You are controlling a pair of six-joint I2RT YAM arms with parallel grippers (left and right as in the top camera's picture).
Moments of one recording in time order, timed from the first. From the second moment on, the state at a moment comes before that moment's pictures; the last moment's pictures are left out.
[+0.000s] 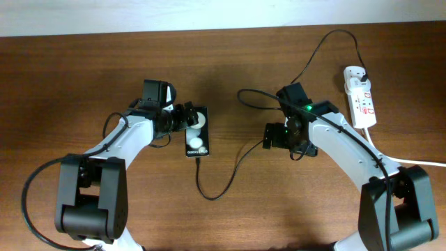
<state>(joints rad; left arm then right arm) -0.16 1.85 1.10 -0.36 0.22 -0.46 0.30 1.70 1.14 -0.88 -0.04 0.50</state>
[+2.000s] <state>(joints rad) -0.16 1.85 1.10 -0.35 0.22 -0.47 -0.40 2.22 1.82 -1.00 0.14 0.64</state>
